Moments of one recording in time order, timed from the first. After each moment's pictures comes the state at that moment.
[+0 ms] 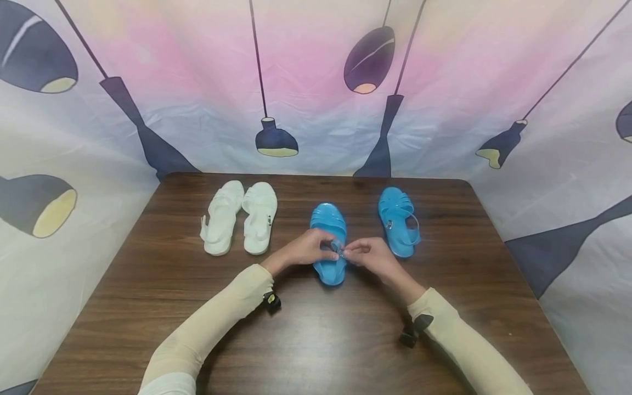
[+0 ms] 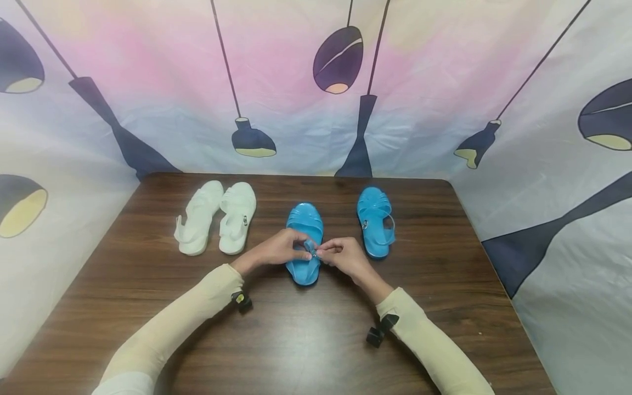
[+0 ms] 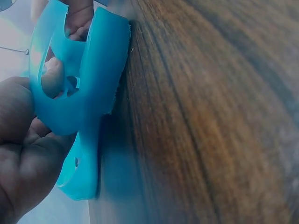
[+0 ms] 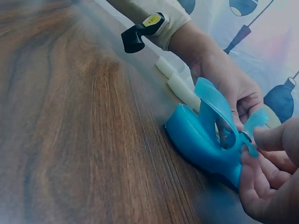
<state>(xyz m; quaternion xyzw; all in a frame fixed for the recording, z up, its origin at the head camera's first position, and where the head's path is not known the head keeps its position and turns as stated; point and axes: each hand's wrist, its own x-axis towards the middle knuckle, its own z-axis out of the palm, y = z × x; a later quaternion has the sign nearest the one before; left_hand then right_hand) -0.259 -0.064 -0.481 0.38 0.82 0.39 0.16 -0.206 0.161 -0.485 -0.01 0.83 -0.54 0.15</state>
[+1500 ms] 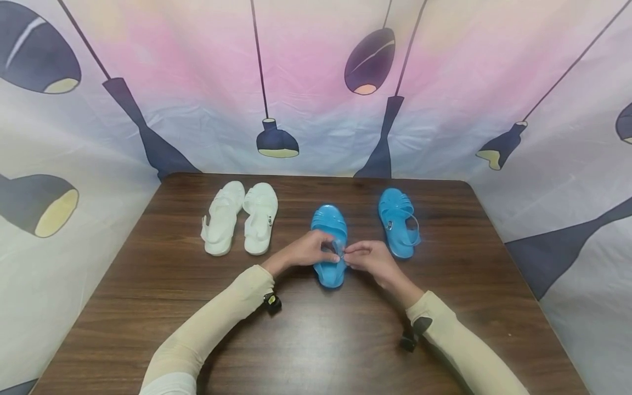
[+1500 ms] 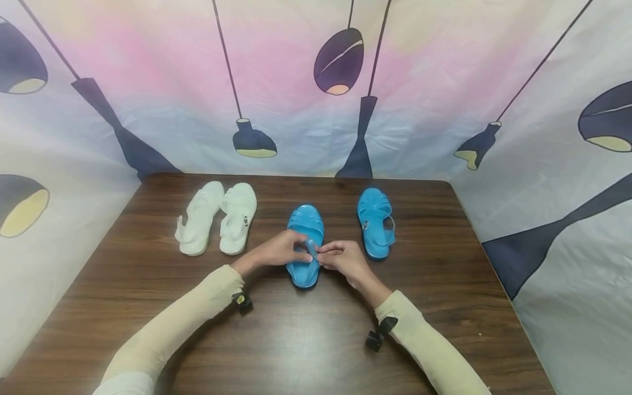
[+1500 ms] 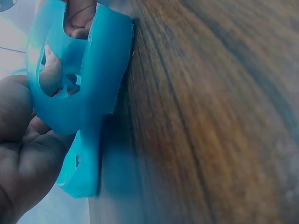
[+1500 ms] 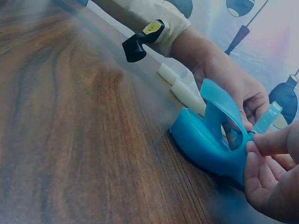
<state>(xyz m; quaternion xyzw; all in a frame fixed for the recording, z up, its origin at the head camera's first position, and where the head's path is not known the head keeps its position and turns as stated) -0.256 -0.065 -0.481 0.39 0.81 0.41 0.16 -0.199 0.158 -0.491 0.02 0.75 -0.65 0.15</state>
